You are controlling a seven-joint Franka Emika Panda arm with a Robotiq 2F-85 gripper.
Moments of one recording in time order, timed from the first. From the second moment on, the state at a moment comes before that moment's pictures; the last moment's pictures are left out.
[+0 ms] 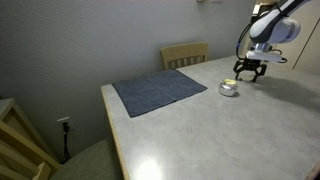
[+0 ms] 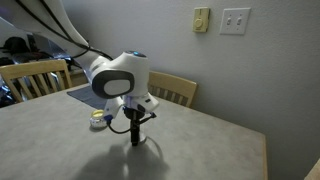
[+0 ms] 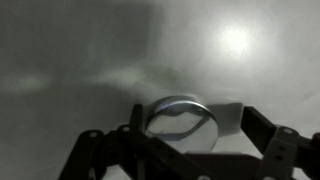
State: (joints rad) arm -0.08 0.72 -0.11 -1.83 0.24 2.53 0.41
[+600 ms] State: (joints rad) arm -0.10 0.74 -0.11 -1.78 0.25 2.50 0.41
